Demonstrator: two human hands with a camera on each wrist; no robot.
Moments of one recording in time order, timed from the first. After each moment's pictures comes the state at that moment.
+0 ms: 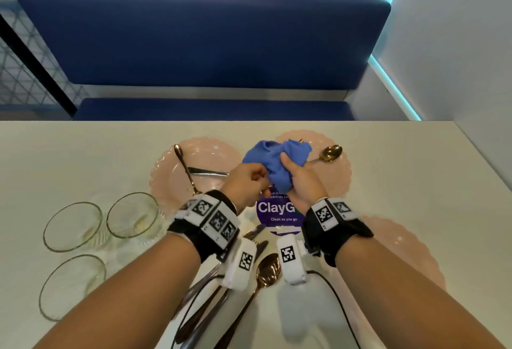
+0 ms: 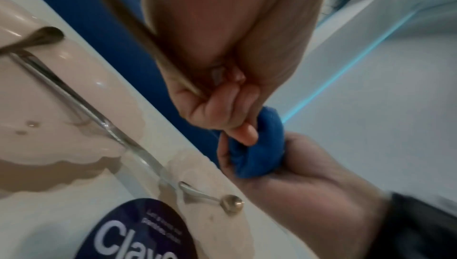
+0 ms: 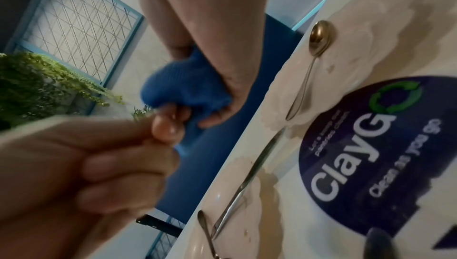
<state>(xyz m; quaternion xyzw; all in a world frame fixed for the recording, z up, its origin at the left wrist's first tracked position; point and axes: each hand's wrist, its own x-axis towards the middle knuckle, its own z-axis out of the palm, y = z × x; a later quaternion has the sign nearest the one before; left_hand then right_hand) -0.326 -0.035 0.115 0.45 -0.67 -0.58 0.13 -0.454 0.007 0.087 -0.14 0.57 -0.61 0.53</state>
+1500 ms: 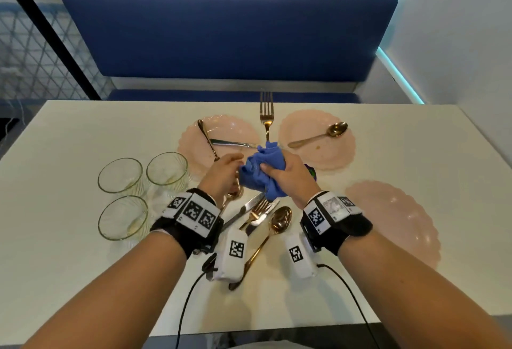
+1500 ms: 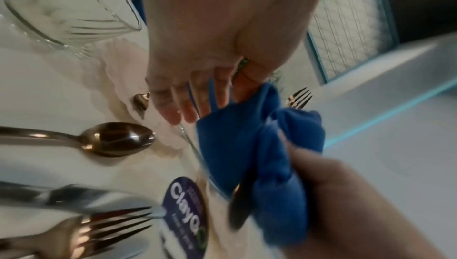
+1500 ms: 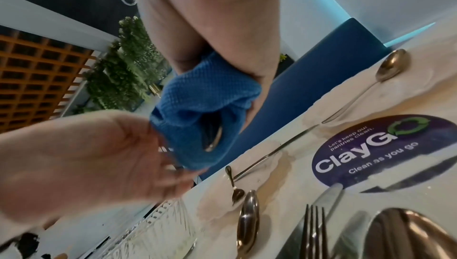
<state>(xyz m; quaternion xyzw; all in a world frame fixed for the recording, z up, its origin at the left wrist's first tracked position) -0.240 0.028 0.126 0.52 -0.51 -0.65 0.23 -0.375 0.078 0.111 -0.42 0.64 -0.48 0.43</state>
